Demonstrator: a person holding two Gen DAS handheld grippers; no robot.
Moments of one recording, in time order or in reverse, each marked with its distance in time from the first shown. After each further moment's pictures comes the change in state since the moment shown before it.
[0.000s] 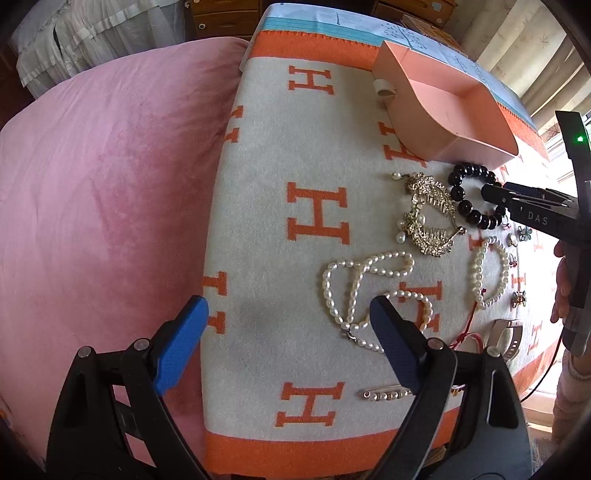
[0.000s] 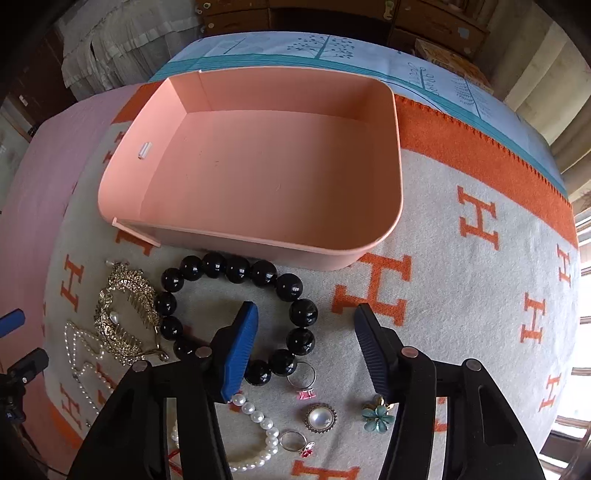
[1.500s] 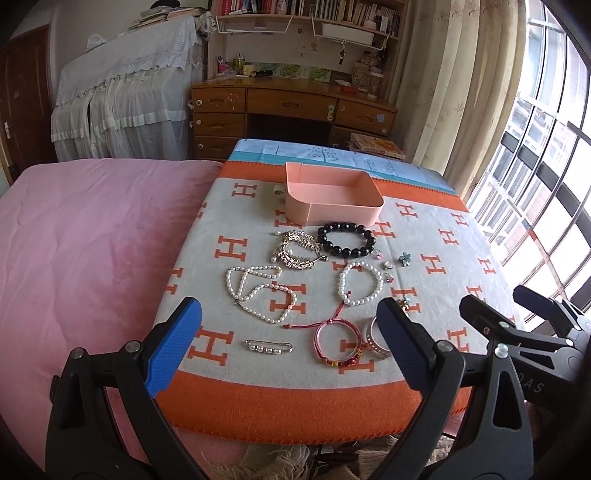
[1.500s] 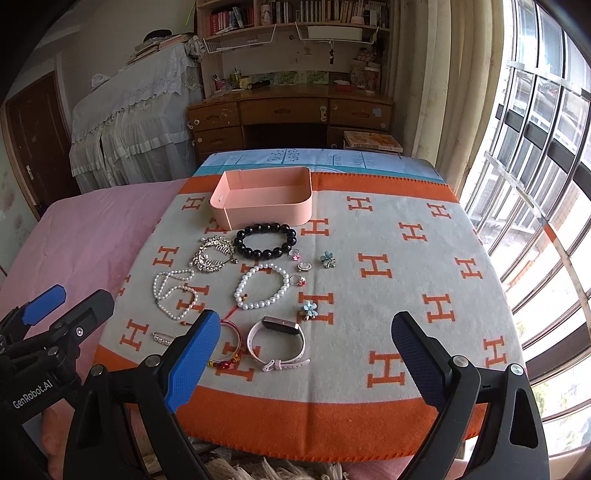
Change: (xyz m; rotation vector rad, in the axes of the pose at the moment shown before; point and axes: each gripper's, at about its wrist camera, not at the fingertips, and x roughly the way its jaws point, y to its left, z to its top) left arm -0.156 -0.101 -0.157 -0.013 -0.538 -0.037; right arm -0.247 0.003 -0.277 0.197 -0.439 -0.059
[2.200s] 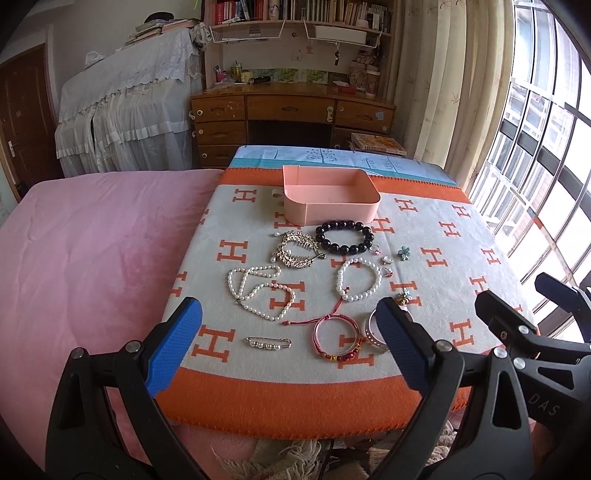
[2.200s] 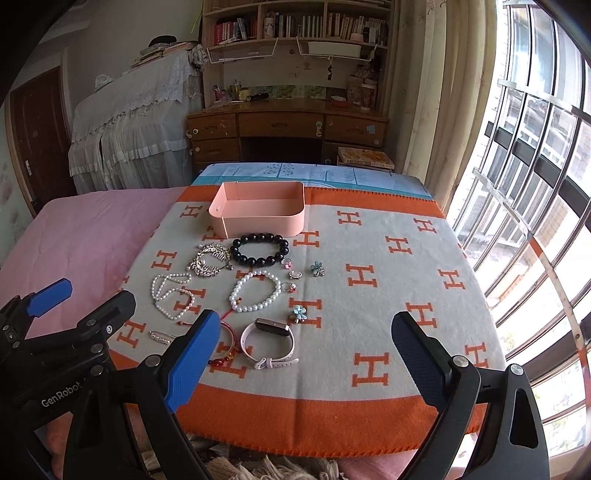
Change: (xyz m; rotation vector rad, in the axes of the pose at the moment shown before) left arm -0.014 -0.021 -0.014 0.051 -0.052 0.022; right arm -0.034 0.002 -0.014 -0.031 -0.088 -0.049
